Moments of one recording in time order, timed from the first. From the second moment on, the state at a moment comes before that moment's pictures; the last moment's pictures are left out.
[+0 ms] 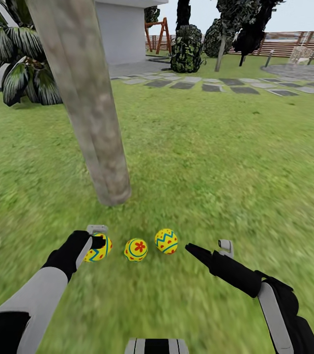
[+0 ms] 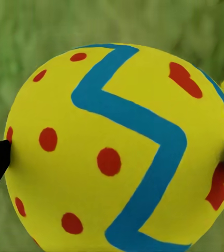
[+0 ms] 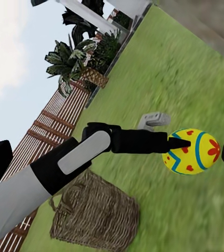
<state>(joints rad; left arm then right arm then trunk) -0.87 0.05 -0.02 -0.60 0.02 0.65 0.11 -0.24 0.00 -0.17 -1.59 -0.52 0.80 0.99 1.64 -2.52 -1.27</state>
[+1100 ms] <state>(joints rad) -0.87 0.05 -0.02 -0.61 0.02 0.60 0.12 -0.24 0.00 -0.17 -1.59 -0.52 0.80 0.99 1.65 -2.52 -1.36</state>
